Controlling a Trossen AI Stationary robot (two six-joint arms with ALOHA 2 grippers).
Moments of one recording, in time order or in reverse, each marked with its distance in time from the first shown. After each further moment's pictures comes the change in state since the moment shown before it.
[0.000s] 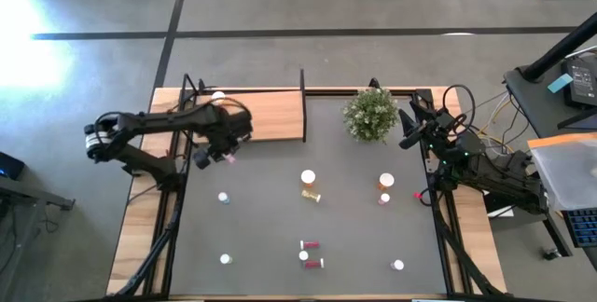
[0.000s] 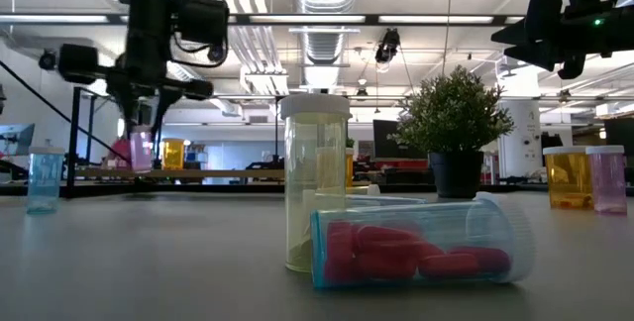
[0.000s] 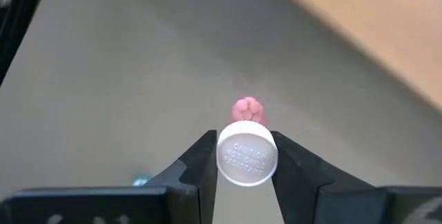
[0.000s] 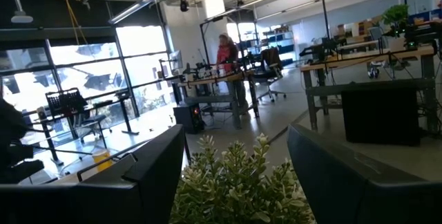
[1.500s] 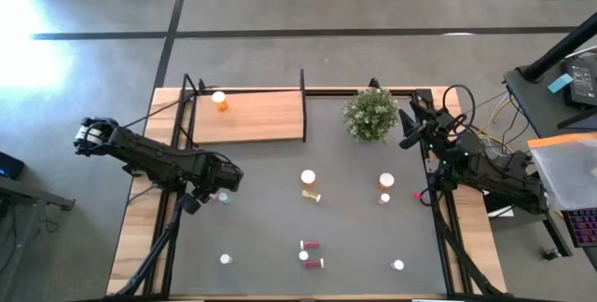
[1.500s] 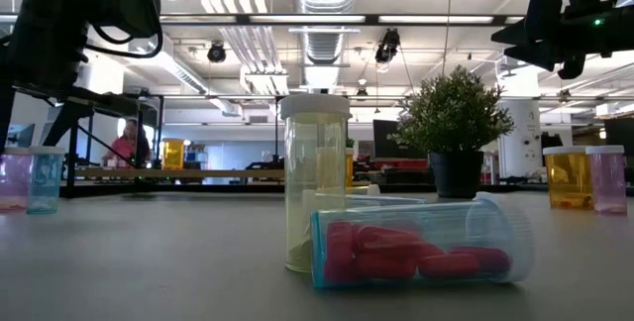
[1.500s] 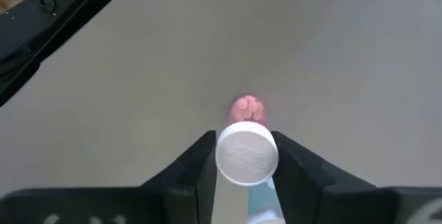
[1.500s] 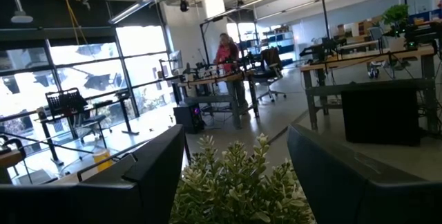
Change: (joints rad) left arm -0.572 -0.125 -0.275 0.060 0.084 -0.860; right arm 0.000 0.000 0.000 0.000 0.000 0.000
